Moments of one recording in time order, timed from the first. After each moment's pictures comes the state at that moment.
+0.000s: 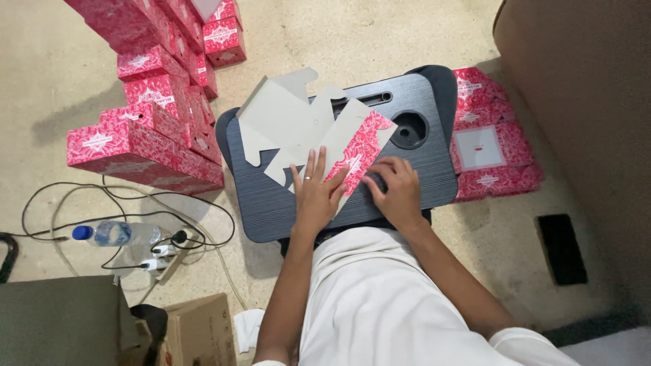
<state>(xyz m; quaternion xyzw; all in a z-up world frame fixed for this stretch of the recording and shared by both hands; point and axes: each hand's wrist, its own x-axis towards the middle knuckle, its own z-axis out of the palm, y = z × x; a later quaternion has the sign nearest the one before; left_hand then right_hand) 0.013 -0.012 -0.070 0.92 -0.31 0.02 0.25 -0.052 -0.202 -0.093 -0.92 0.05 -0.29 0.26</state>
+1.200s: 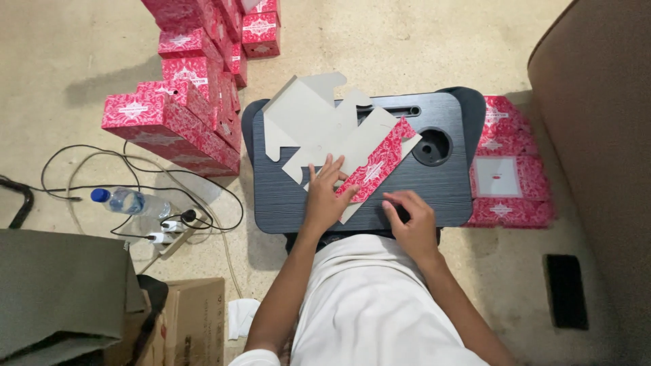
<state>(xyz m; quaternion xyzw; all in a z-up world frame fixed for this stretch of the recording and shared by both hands) 0.025 -0.007 -0.101 0.88 -0.19 0.02 0.44 -0.081 -0.200 -0.099 -0.87 0.04 -0.21 0.43</state>
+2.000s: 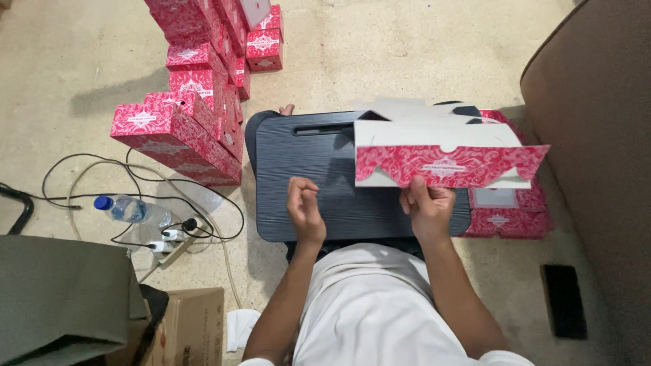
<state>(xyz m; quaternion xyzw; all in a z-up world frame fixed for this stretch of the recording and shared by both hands) -0.005 0.008 -0.034 0.68 -0.09 0.22 0.69 -0.033 -0.212 -0.099 -0.50 -0.02 -0.31 0.81</state>
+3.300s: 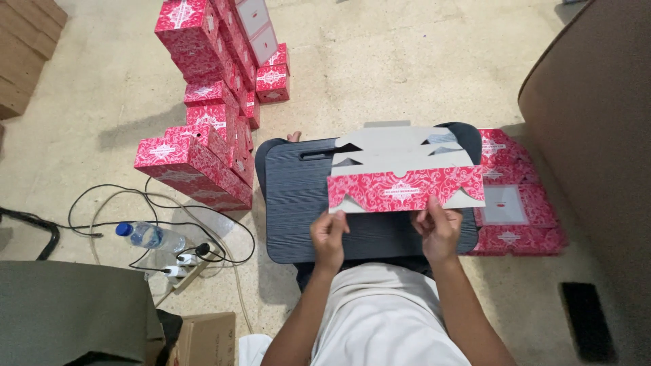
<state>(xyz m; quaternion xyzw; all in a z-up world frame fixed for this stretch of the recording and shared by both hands) -0.015 -0.006 -0.063 0.64 -0.14 0.11 0.75 -0.047 -0.210 -0.078 -0.47 0.08 -0.30 0.83</state>
